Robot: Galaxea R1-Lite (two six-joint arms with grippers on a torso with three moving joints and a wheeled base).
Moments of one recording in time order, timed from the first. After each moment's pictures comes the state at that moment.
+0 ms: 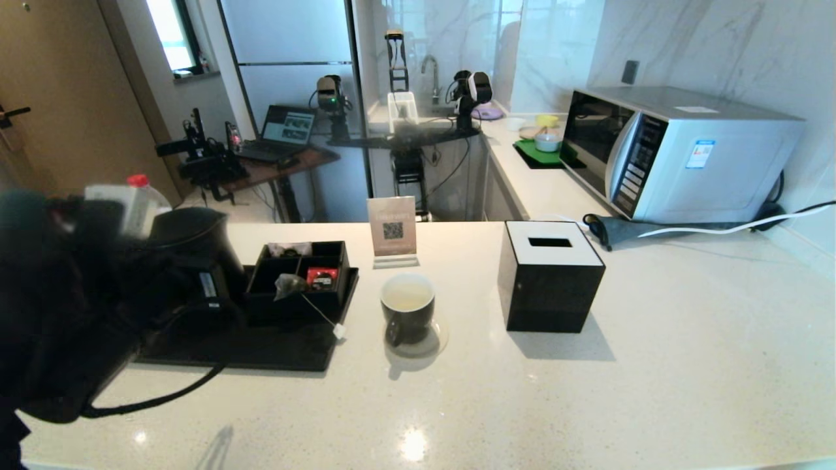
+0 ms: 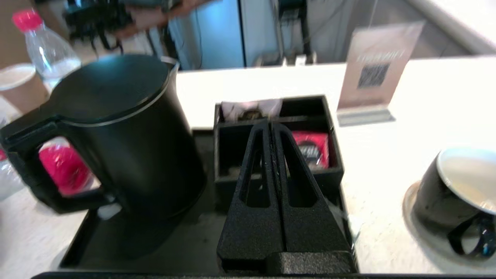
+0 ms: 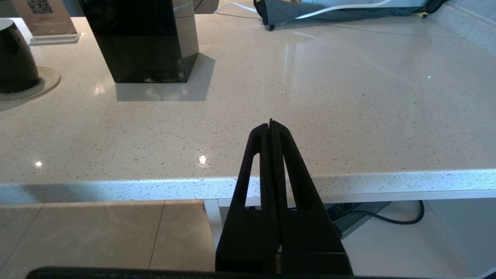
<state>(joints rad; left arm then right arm) -0.25 1.42 -0.43 -0.91 0.27 0.01 0.00 0.00 0.00 0.00 -0.04 0.01</state>
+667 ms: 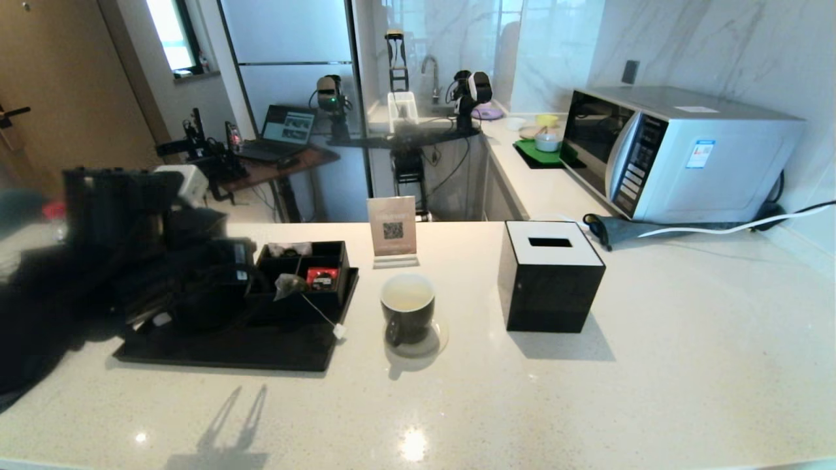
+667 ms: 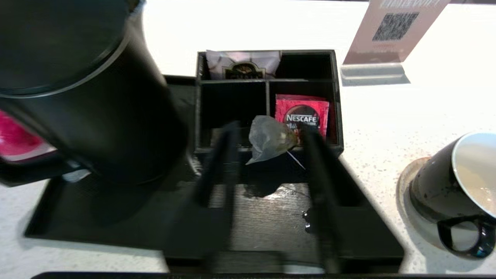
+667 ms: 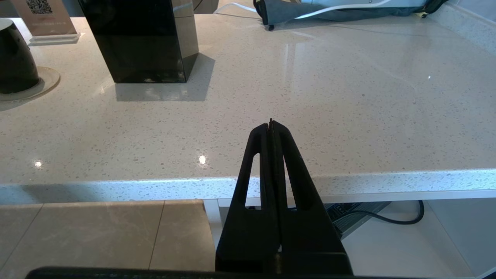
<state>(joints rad) -0.22 1.56 -0.77 -0.42 0.24 -0.12 0.00 0.00 0.00 0.00 -0.04 0.01</state>
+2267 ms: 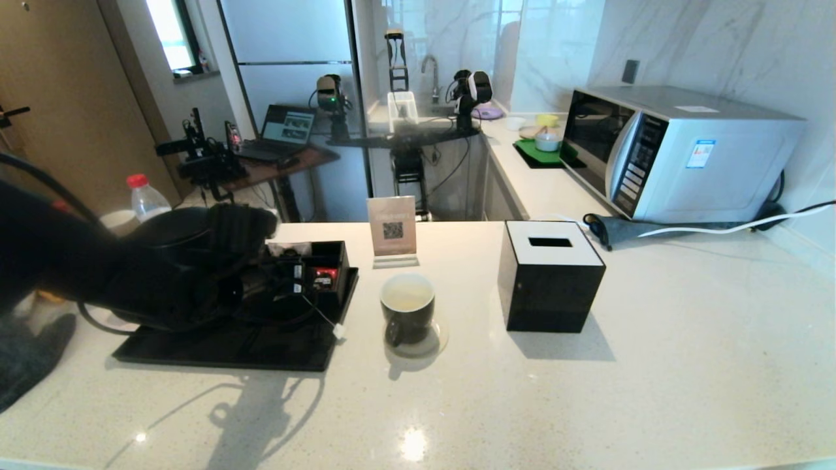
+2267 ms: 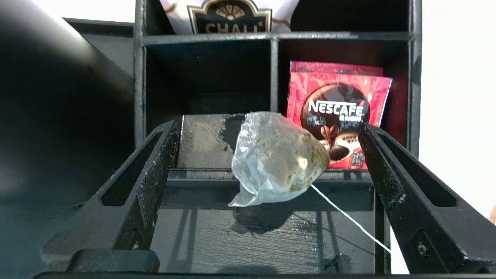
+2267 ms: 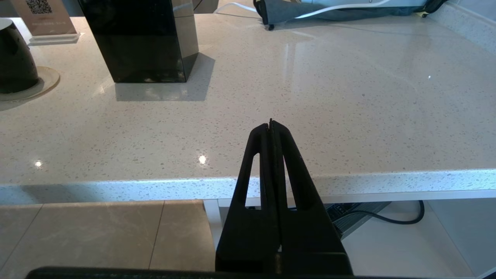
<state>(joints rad) -0.20 1.97 -0.97 -0.41 0.23 -0.15 0.00 0.00 0.00 0.00 -0.04 0.01</state>
